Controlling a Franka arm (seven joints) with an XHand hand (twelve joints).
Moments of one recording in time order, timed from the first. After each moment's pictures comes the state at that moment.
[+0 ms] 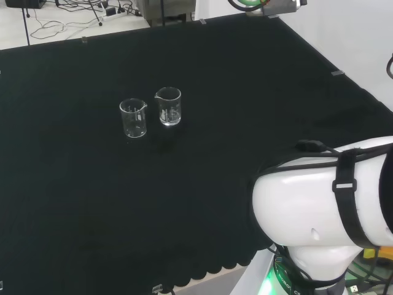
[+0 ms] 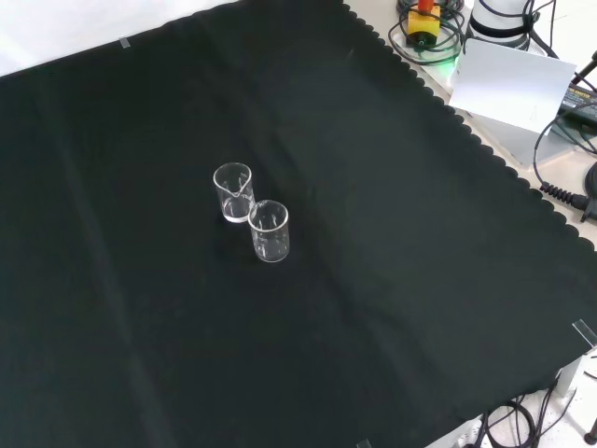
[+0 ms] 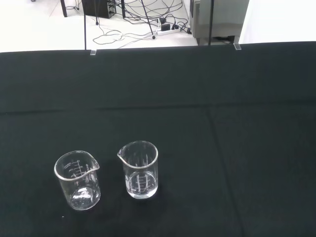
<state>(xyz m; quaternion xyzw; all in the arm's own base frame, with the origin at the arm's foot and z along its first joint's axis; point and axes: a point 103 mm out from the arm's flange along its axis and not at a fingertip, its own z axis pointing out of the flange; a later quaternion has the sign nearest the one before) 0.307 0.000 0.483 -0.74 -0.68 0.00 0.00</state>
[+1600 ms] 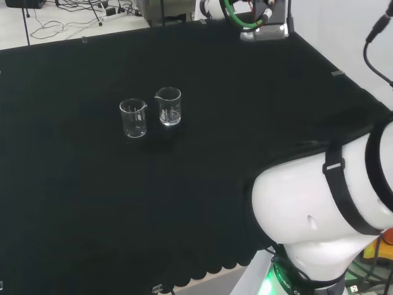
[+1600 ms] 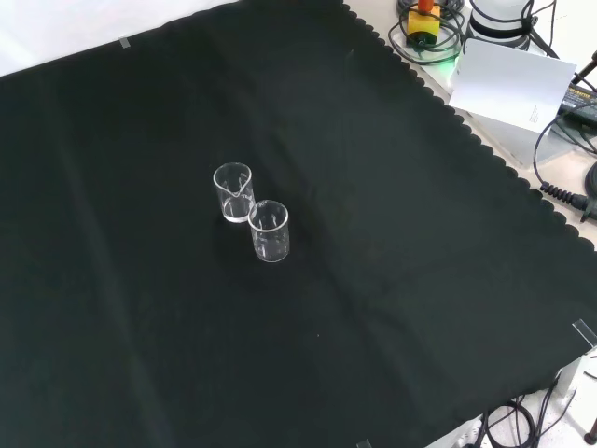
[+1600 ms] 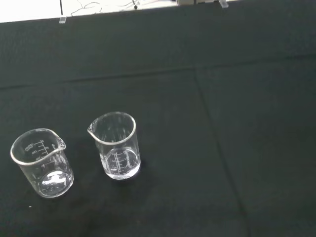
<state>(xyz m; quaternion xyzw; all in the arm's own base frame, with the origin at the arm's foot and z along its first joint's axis) 0.362 -0.029 0.398 -0.76 -0.65 0.02 0.05</state>
